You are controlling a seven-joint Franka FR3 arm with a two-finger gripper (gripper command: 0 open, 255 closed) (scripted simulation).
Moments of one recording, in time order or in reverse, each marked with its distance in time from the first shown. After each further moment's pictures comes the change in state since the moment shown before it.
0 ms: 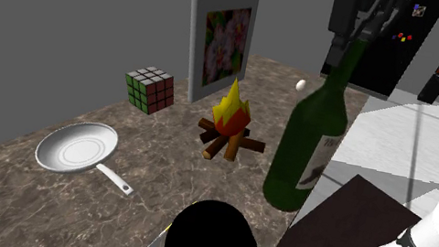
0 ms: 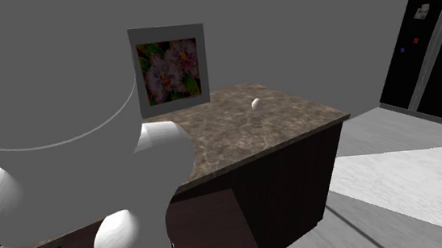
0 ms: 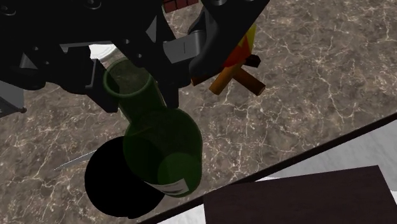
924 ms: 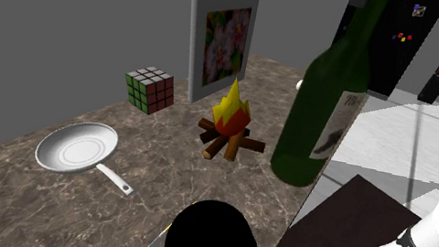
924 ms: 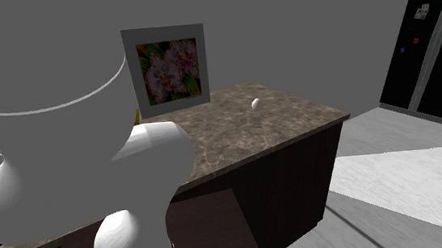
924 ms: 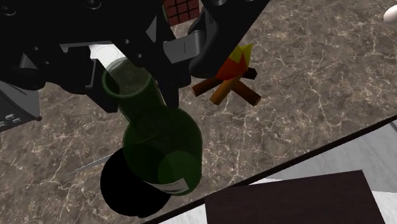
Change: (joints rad) arm -0.017 0.109 0.000 0.290 -0.024 -0.182 0.025
